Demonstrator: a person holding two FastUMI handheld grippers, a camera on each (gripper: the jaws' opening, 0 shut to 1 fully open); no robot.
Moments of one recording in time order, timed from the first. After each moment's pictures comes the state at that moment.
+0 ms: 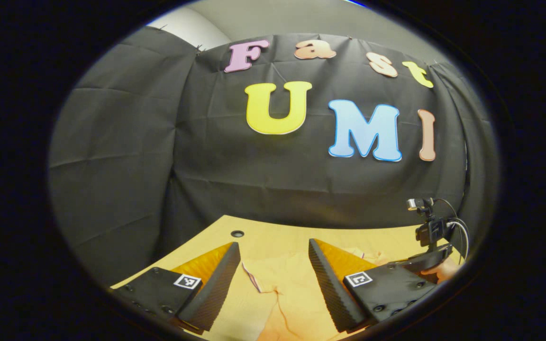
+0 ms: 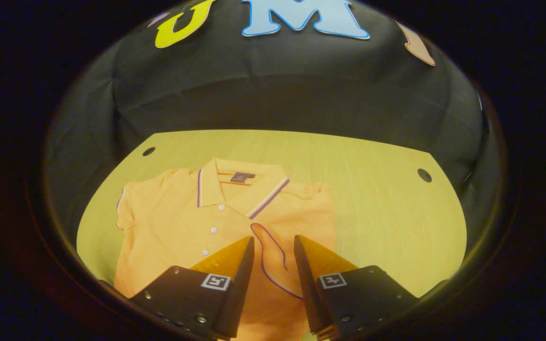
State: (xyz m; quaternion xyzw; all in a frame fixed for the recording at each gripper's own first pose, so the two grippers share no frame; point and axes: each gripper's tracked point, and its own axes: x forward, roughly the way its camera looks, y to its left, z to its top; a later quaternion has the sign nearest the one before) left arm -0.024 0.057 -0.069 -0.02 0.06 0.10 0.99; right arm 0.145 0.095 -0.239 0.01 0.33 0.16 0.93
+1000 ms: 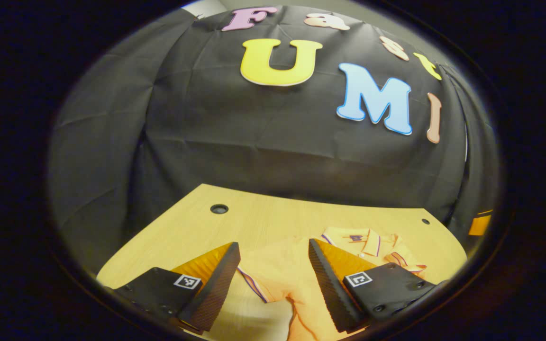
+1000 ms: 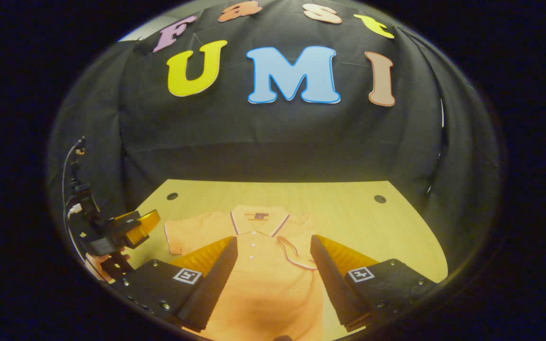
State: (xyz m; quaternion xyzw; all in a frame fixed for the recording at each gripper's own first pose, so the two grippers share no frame) left arm 0.094 0.124 -0.198 -0.07 0.16 0.05 0.98; right arm 0.018 0.096 -0.098 0.05 0.20 0.09 0.97
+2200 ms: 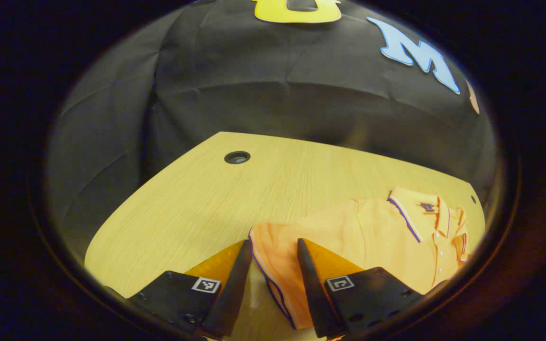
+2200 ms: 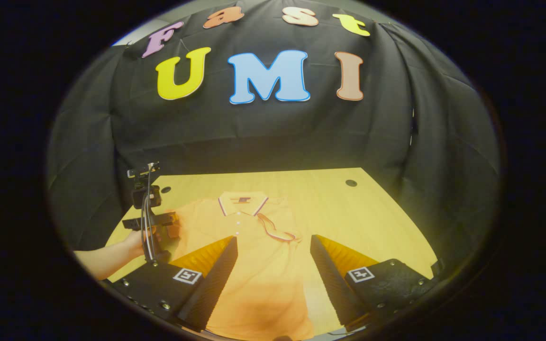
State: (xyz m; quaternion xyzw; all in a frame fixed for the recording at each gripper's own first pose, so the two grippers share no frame) left arm 0.161 0.177 -0.335 -0.04 0.30 0.15 0.94; right arm -0.058 0.044 -0.110 0.06 0.23 0.05 0.97
